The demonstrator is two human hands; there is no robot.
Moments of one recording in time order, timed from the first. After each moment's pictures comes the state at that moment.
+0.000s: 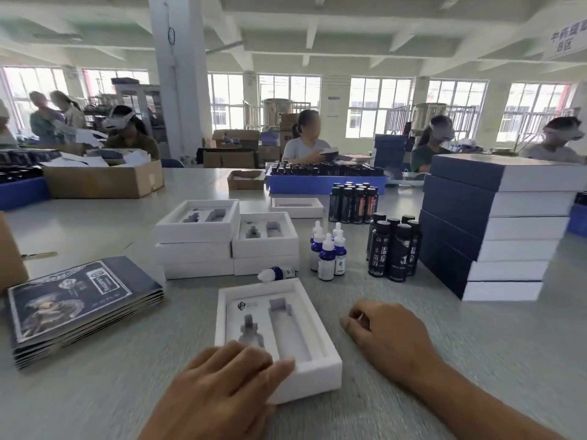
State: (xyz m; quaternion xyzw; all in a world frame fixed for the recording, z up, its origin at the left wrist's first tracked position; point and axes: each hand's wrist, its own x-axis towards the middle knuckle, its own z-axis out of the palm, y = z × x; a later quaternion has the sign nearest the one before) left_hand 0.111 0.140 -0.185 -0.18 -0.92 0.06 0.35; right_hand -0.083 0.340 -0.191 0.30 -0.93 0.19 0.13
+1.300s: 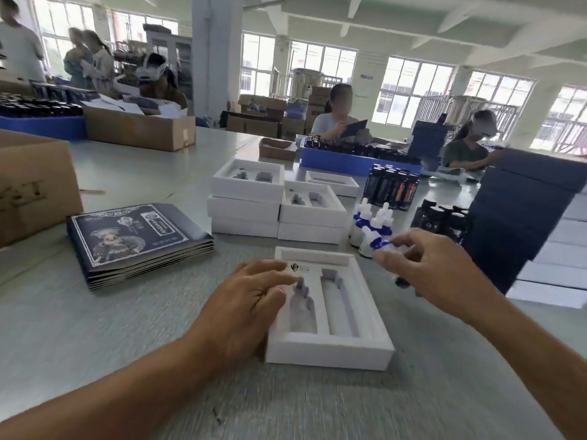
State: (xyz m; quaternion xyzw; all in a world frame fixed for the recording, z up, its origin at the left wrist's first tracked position) left_hand 0.102 0.088 -0.187 0.06 -0.91 -0.33 0.23; right_hand -0.058 0.312 -0.122 0.33 -0.88 0.34 0.06
